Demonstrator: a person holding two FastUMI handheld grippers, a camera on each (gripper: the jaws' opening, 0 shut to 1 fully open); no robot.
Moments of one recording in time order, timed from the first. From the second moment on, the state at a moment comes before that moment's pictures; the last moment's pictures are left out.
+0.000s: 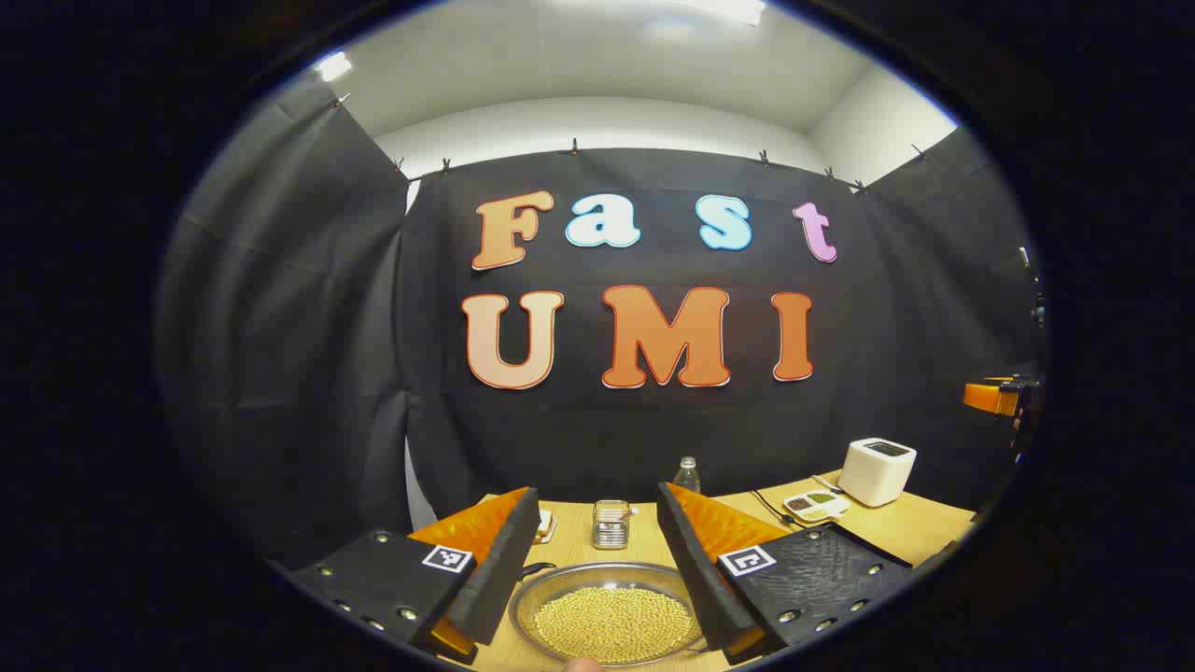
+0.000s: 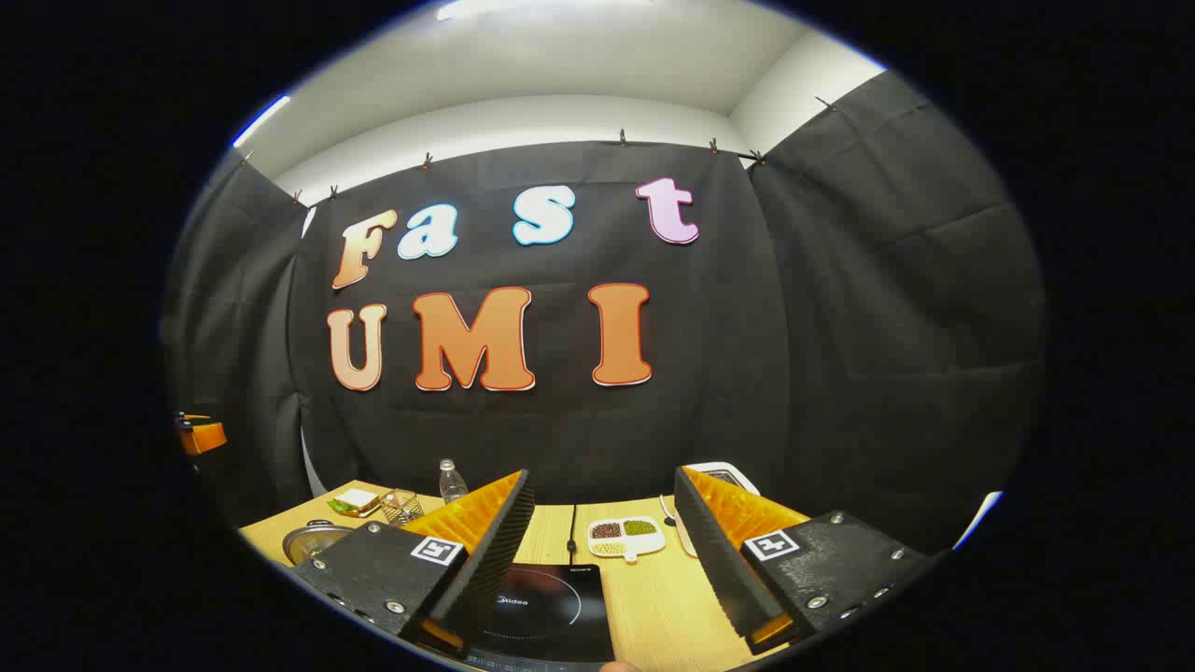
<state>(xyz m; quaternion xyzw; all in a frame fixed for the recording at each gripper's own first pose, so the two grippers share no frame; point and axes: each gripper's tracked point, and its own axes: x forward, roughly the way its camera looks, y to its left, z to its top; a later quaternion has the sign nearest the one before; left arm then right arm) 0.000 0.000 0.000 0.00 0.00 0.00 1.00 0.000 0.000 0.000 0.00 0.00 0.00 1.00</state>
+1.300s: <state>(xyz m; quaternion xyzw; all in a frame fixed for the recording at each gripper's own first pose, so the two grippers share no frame) -0.006 -0.001 -0.007 0.00 0.00 -0.01 1.00 -0.004 0.011 0.000 0.00 0.00 0.02 1.00</state>
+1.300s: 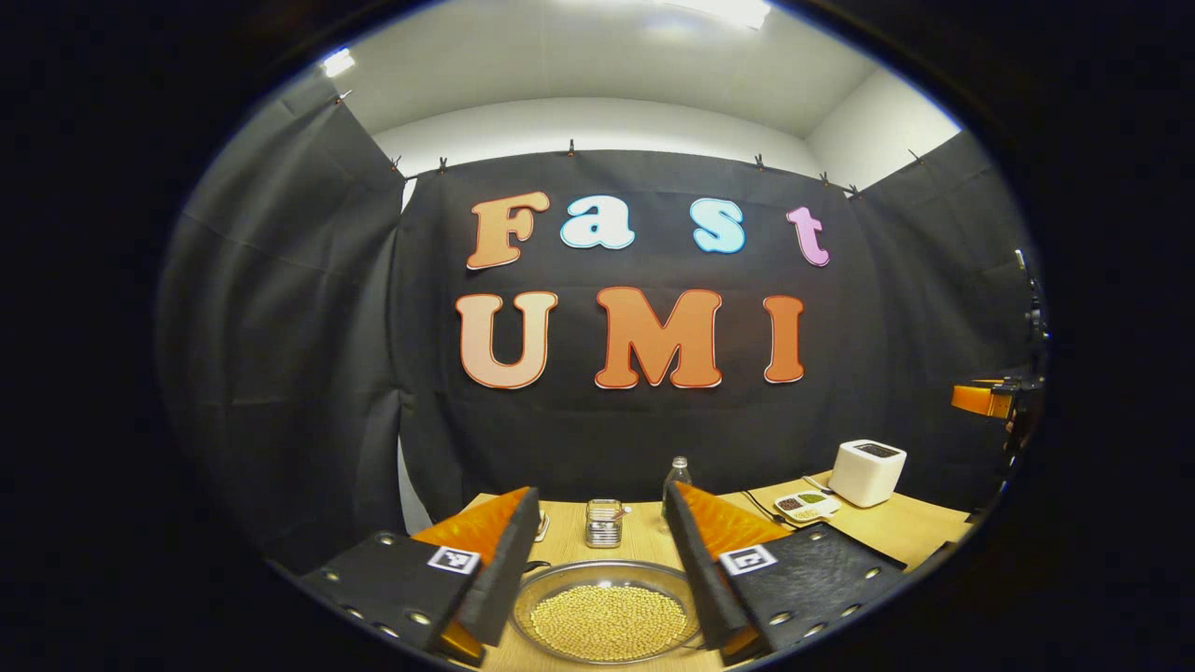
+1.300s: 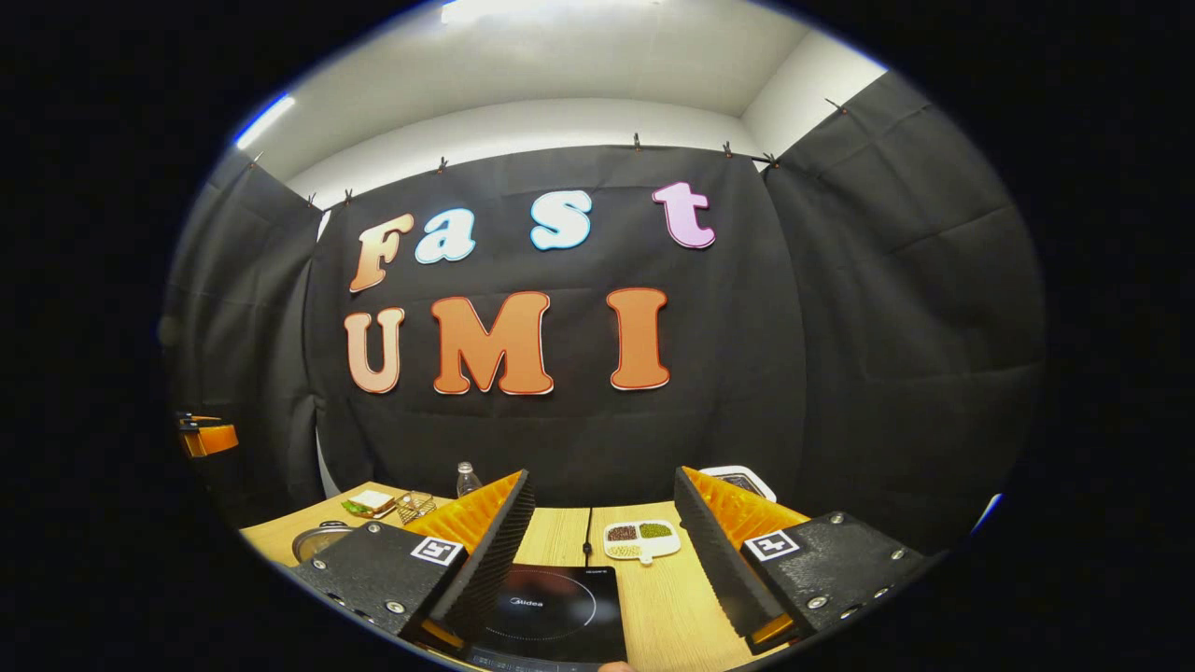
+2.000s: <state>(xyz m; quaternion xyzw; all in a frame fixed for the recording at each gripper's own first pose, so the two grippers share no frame) -0.008 -0.027 -0.044 -0.01 0.05 -0.06 1.00 -0.005 0.015 -0.001 0.00 0.00 0.02 1.00</state>
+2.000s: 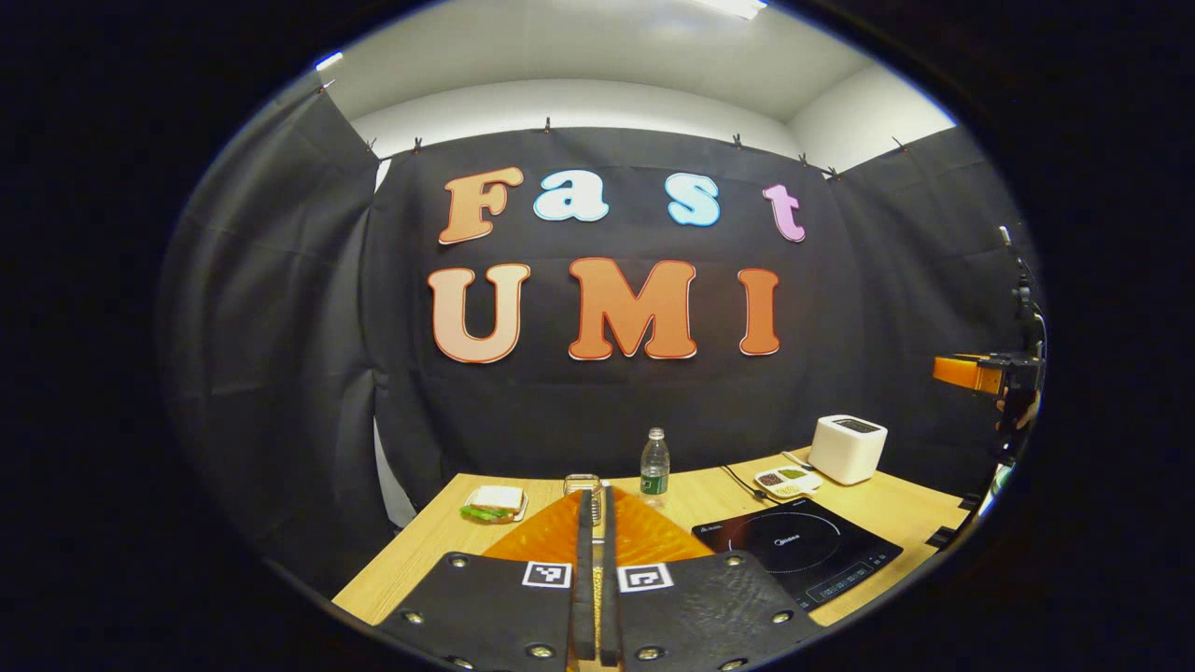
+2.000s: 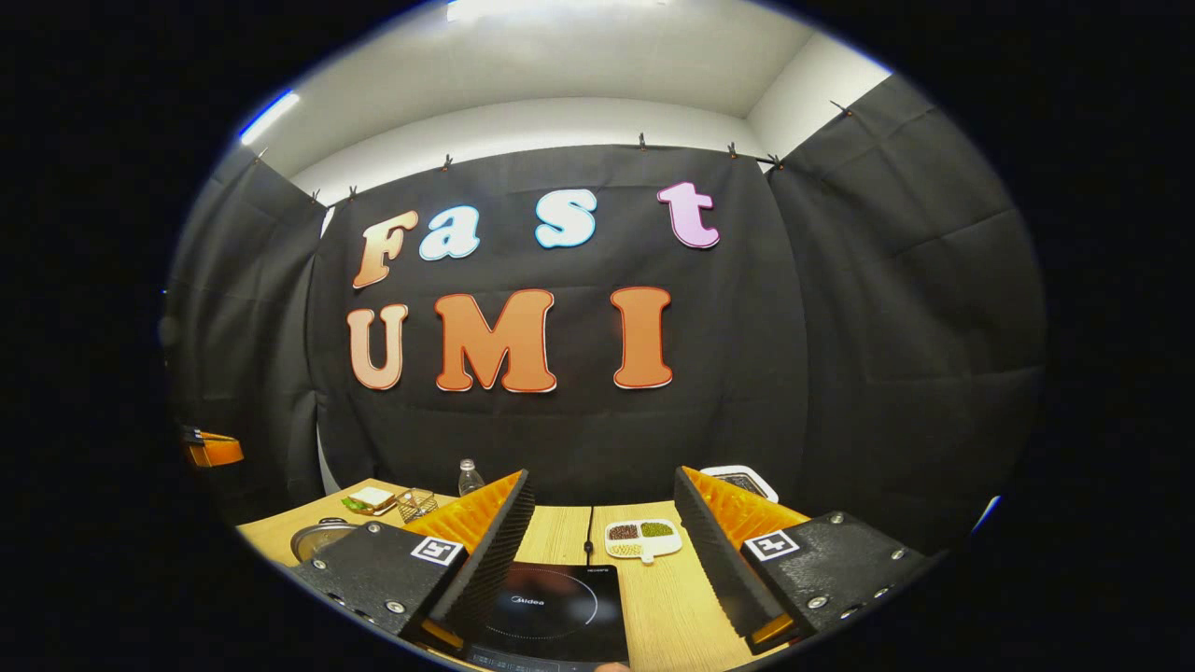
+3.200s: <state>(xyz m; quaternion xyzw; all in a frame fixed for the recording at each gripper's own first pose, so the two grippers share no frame) -0.086 -0.089 -0.264 -0.02 0.32 -0.15 0.94 -0.012 0.017 -0.006 0.00 0.00 0.03 1.00</state>
